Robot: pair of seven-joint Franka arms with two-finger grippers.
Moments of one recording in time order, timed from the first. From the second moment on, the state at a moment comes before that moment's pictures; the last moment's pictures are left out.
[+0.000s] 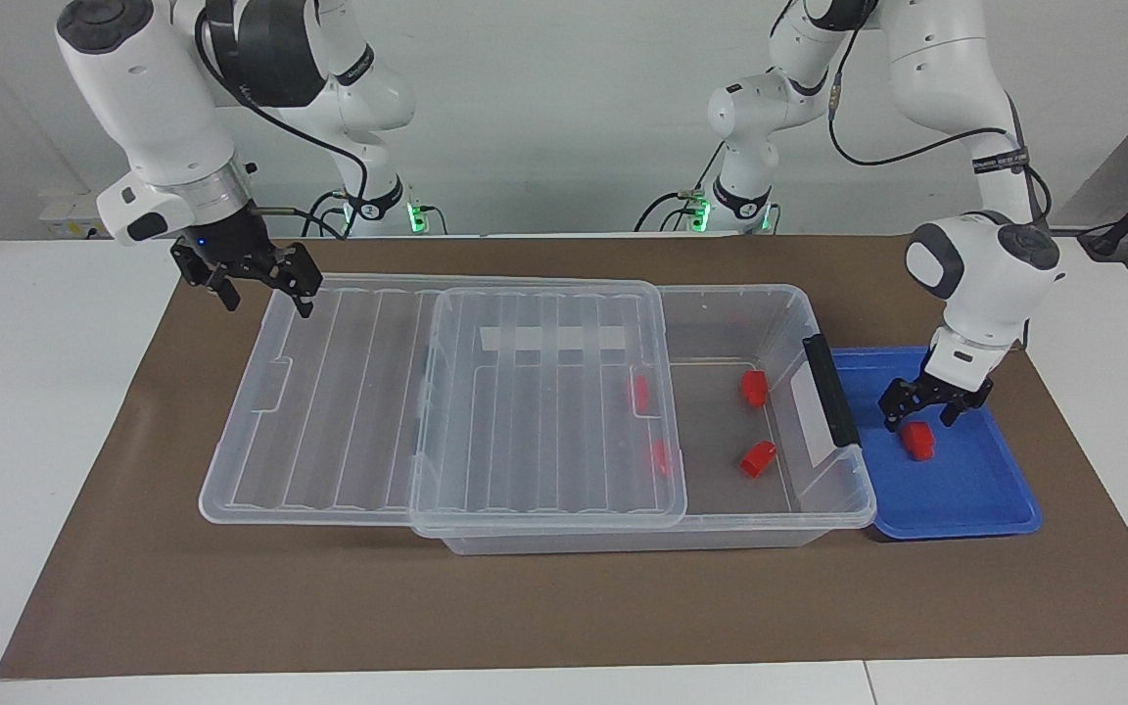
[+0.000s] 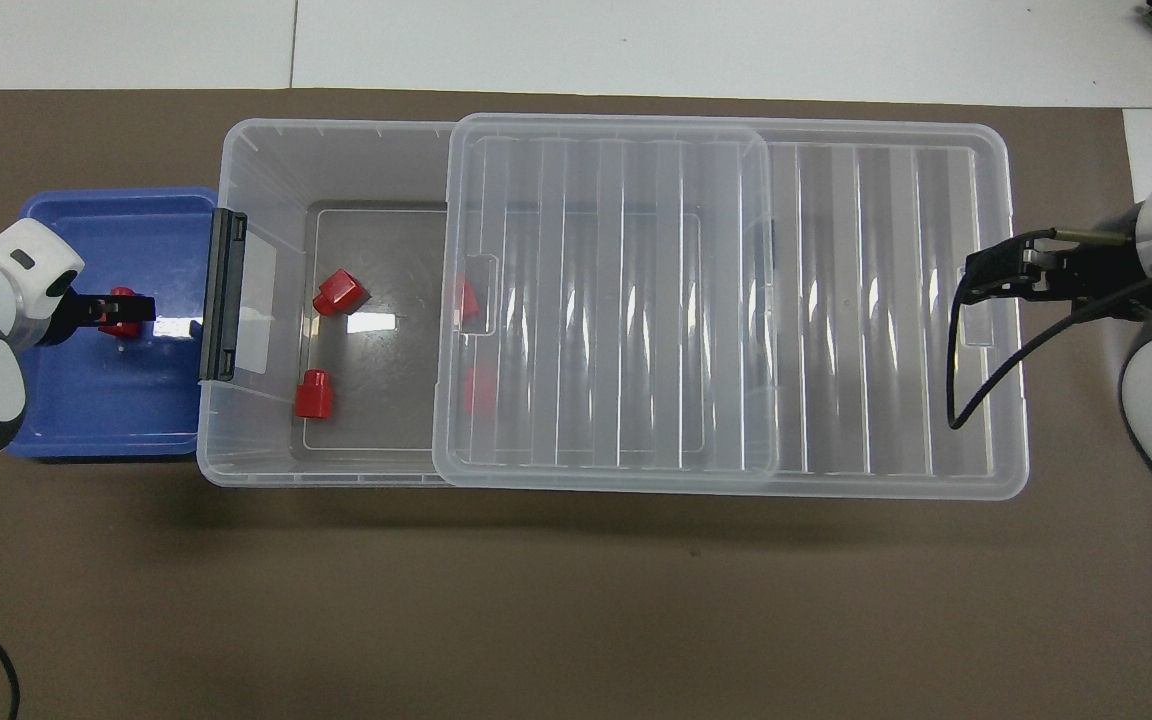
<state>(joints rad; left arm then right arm) 0.28 0.30 -0.12 -2.04 0.02 2.53 0.17 0.02 0.03 0.04 -1.60 -0.01 1.66 0.24</state>
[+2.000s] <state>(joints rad) -0.10 0.11 -0.19 -1.64 -0.05 1.84 -0.53 0.01 0.00 0.03 -1.60 -0.03 1.60 0.24</state>
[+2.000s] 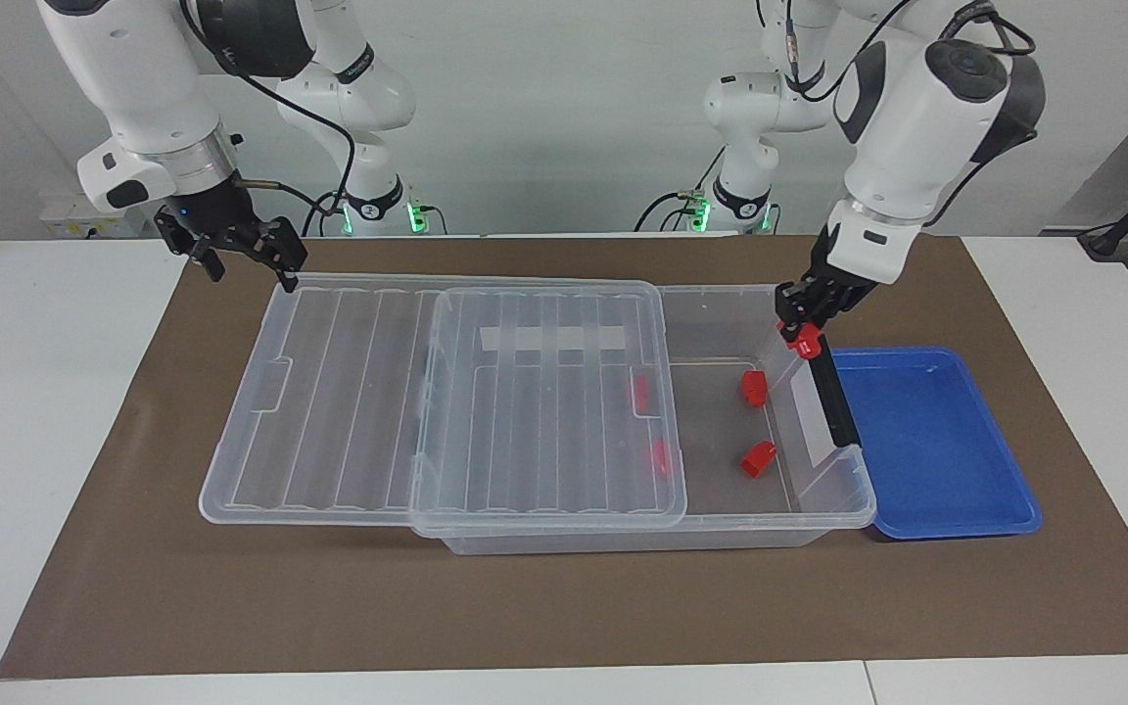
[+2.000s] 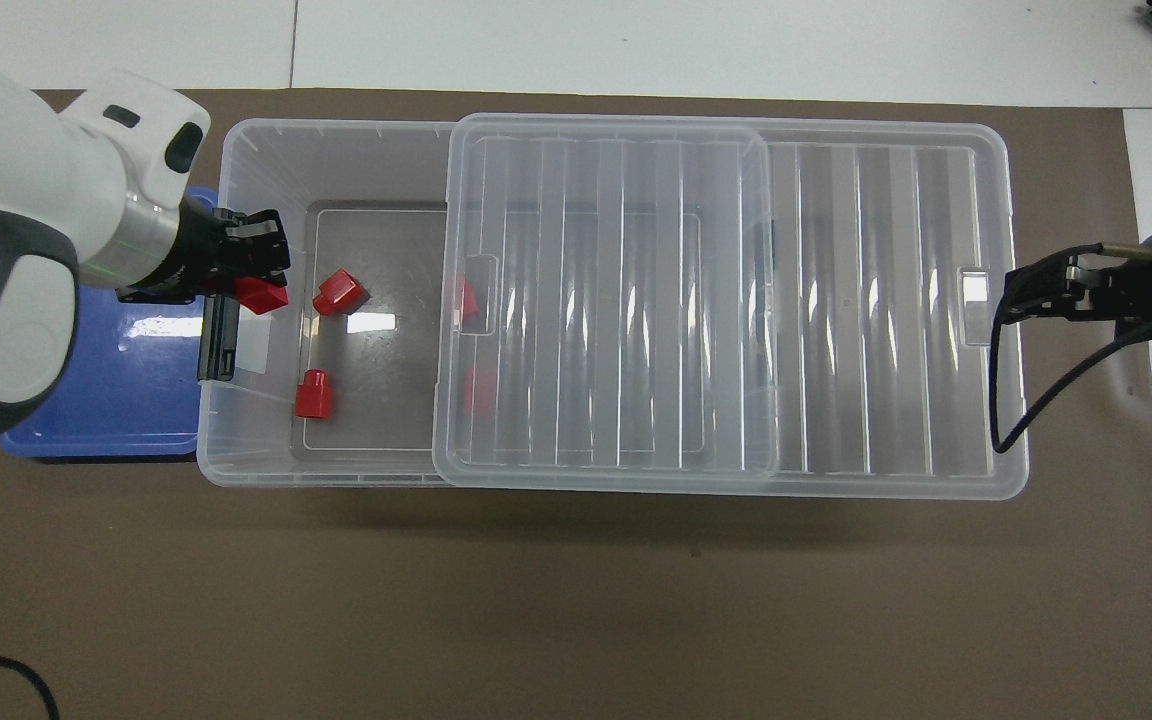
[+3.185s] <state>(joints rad) -0.24 0.24 -0.19 -2.10 0.06 2.48 -0.62 0.01 -0.01 0.03 -1.63 -0.03 1.61 0.24</state>
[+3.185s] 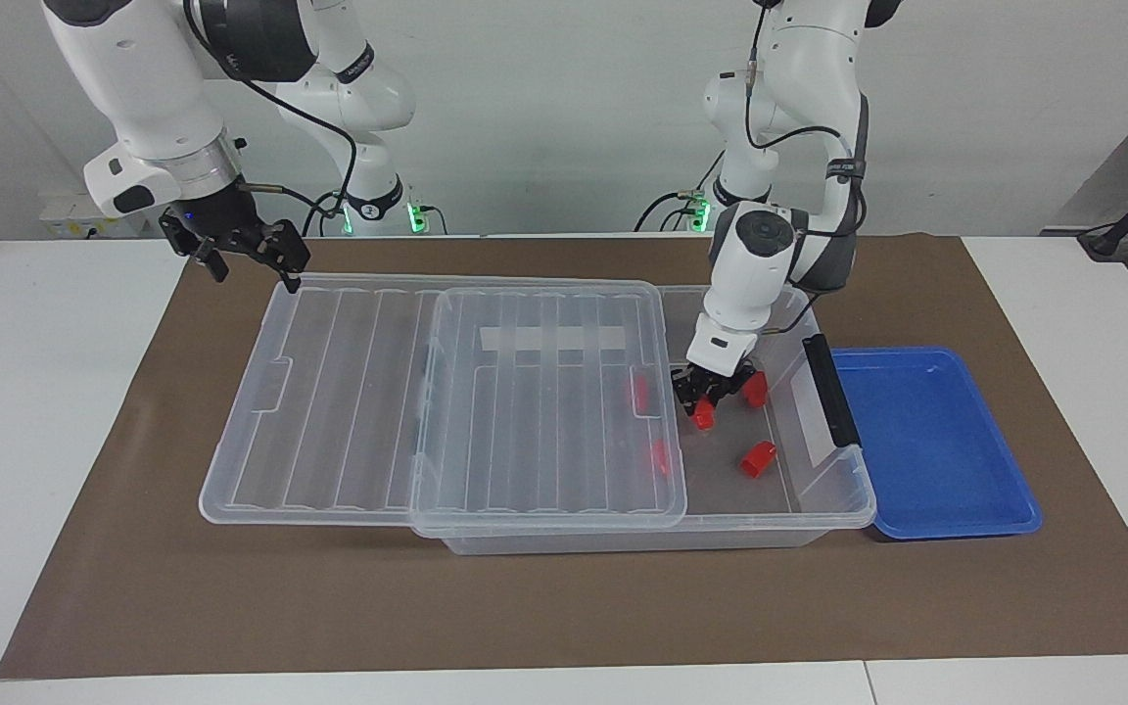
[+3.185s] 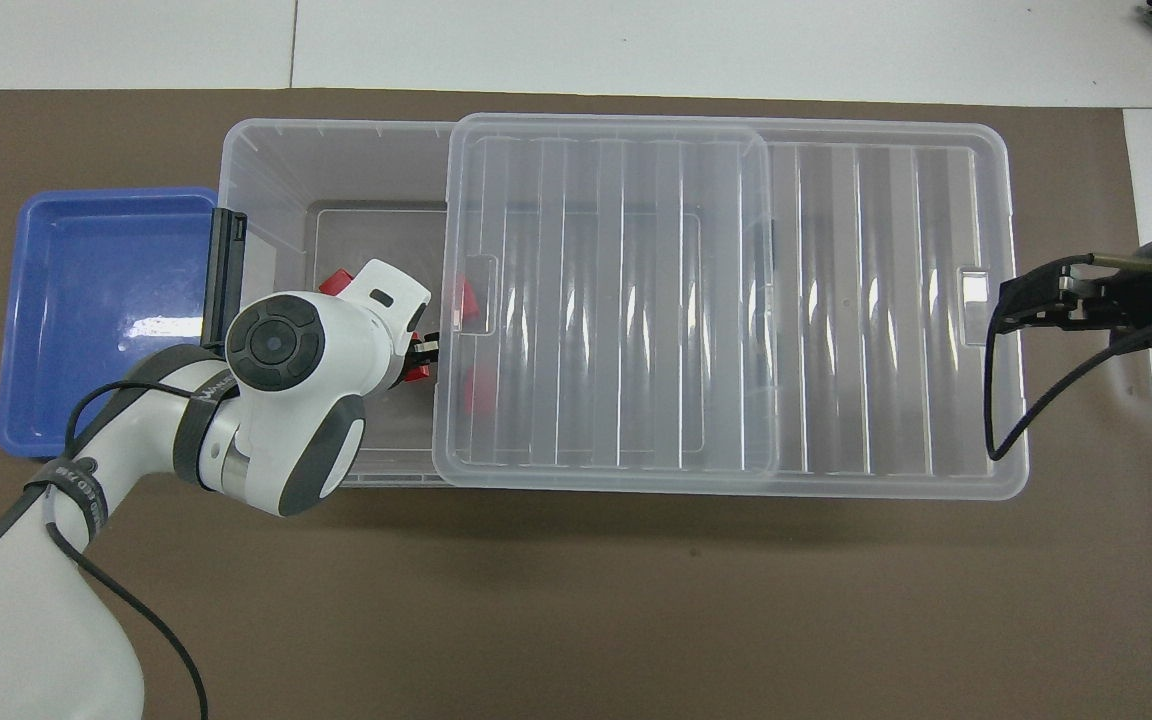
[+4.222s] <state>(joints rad) -0.24 0.25 -0.17 -2.10 0.22 2.48 -0.62 -0.05 -0.02 0.02 -1.73 -0.03 1.78 0.24</state>
